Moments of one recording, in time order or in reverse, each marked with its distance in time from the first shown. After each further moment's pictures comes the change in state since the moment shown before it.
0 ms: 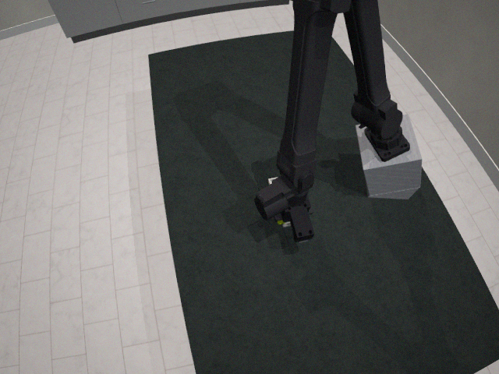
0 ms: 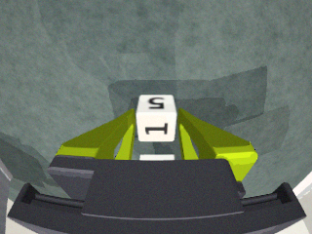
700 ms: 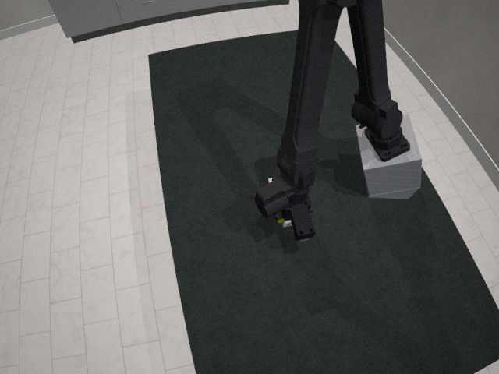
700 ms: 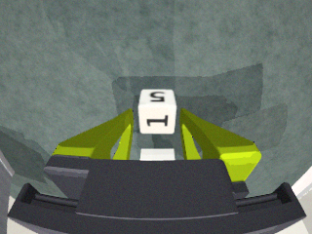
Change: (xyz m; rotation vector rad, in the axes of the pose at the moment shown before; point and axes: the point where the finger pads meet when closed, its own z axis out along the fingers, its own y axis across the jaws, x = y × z) arm 0.001 0.001 -0.009 -0.003 0.001 -0.004
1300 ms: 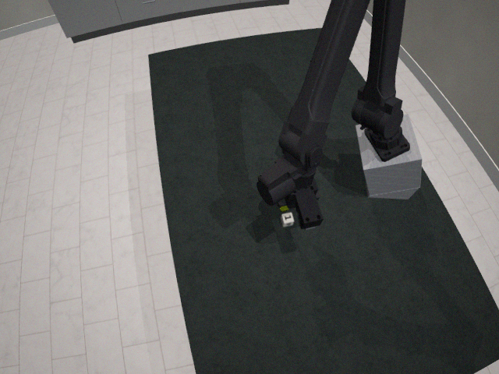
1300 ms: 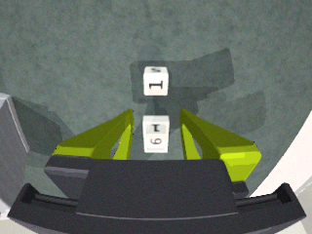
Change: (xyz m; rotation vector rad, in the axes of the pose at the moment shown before) arm -0.001 -0.001 -0.075 0.010 -0.006 -0.008
